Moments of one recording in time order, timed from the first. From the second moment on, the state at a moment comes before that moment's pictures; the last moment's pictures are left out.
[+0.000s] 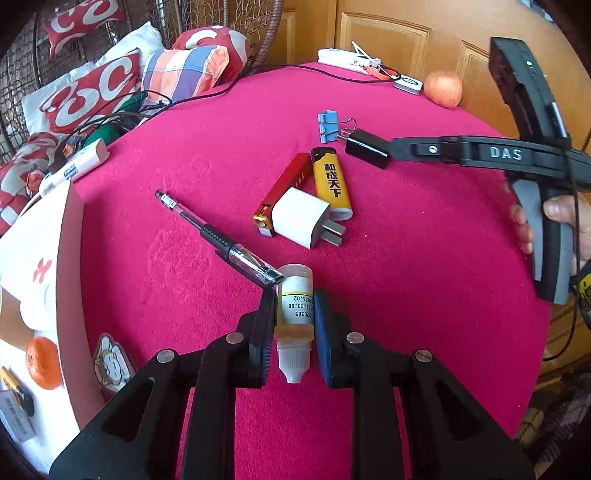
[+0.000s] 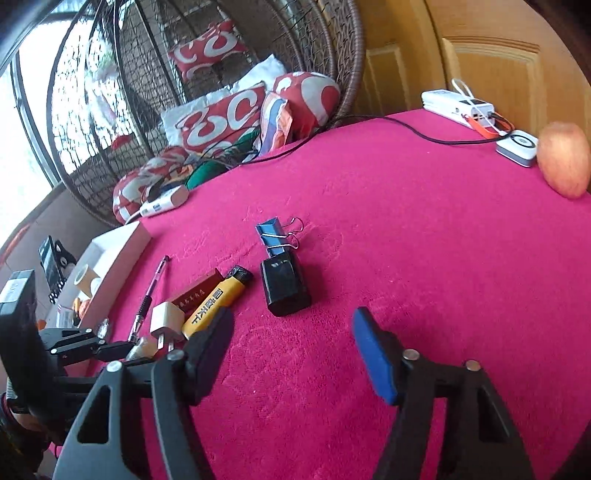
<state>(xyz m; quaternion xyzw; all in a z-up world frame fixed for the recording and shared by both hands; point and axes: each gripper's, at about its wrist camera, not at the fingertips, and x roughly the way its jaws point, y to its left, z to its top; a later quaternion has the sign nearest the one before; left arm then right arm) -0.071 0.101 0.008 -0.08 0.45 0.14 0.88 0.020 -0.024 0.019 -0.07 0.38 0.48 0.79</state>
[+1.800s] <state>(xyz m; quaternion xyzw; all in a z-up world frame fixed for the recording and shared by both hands) -0.183 0.111 0.088 -0.16 0.28 0.23 0.92 -0.076 -0.004 0.097 -0.05 0.31 0.63 0.71</state>
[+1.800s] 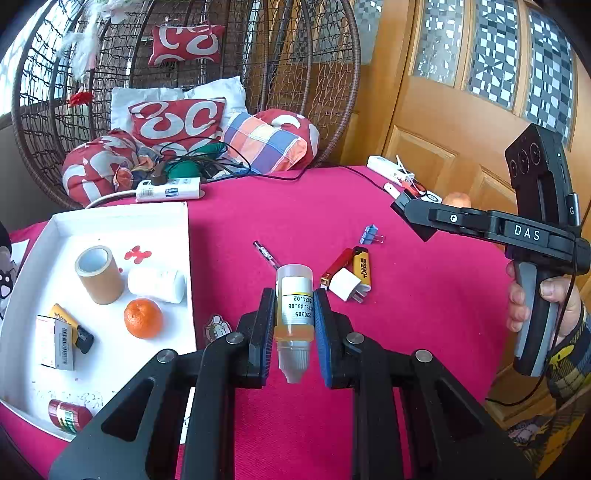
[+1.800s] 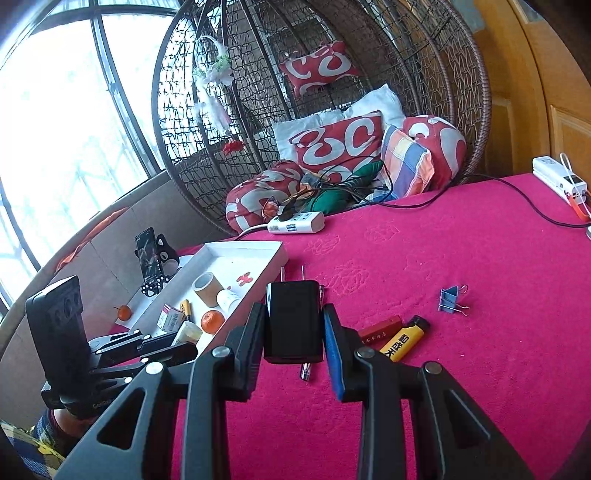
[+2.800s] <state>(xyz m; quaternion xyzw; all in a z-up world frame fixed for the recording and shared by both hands) -0.236 0.150 0.098 -0.20 0.23 0.28 0.91 -0.109 0.059 0.096 -0.08 0.33 0.67 0.66</state>
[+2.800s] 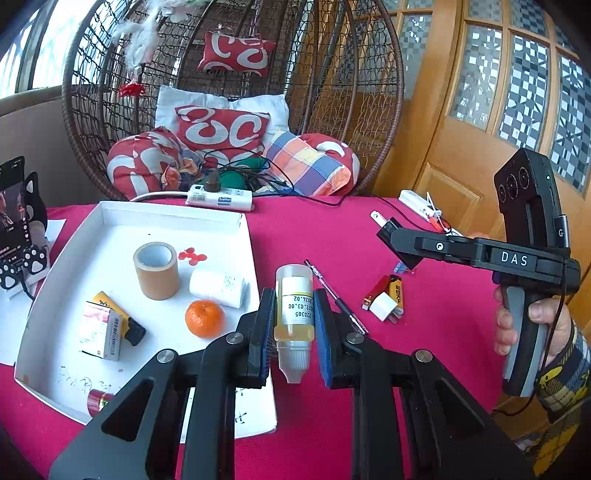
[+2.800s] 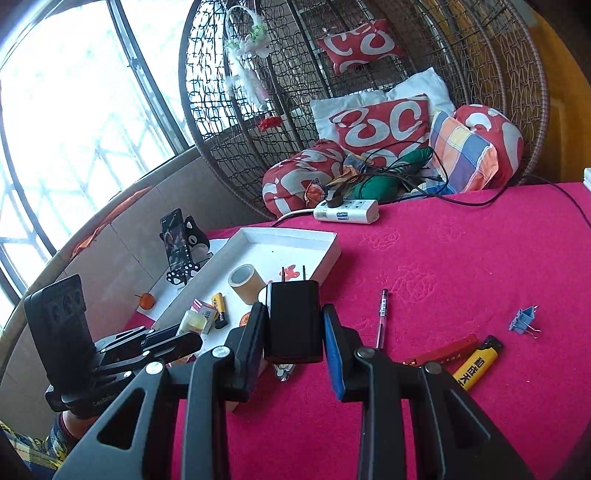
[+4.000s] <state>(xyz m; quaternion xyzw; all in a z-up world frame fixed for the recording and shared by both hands) -0.305 0.257 0.085 -0.23 0.22 0.43 0.84 -0.150 0.178 0.082 -0.14 0.34 0.68 0.64</state>
